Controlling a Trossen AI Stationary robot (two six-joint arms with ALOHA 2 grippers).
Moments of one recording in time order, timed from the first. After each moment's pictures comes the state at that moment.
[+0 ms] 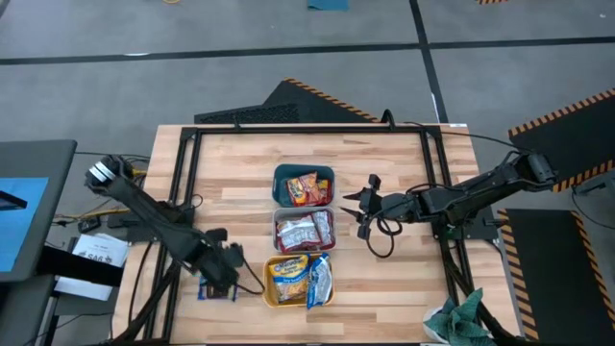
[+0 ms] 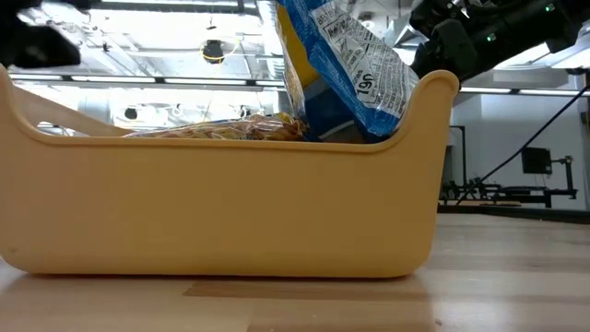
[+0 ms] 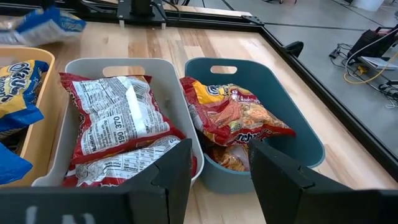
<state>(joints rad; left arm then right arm) -0.68 1.41 0.97 -0.90 -0.11 -0.83 0.18 1.20 0.54 0.24 0.47 0.04</state>
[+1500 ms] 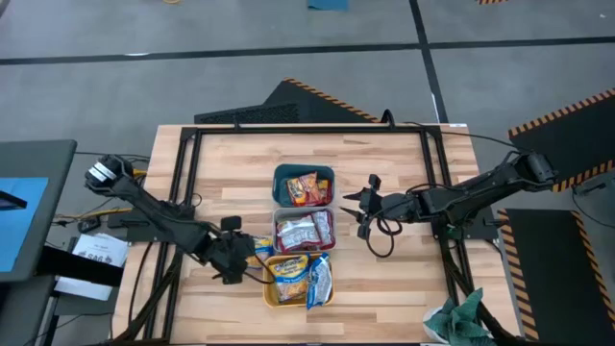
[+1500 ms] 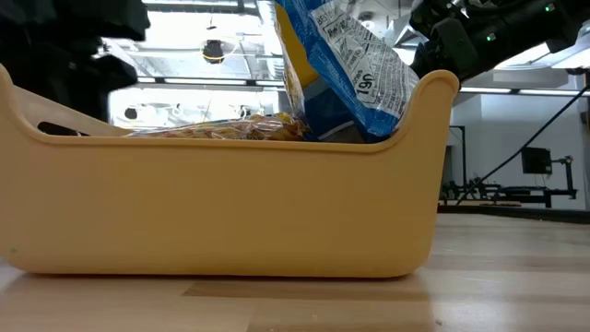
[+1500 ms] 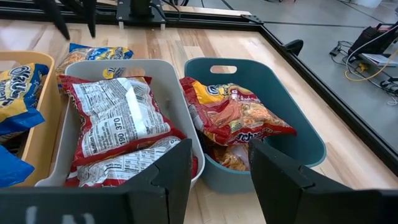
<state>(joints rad) -0.58 1.39 0.88 -0.73 -0.38 -0.59 0.18 1.20 0.54 0.24 0.47 0.06</state>
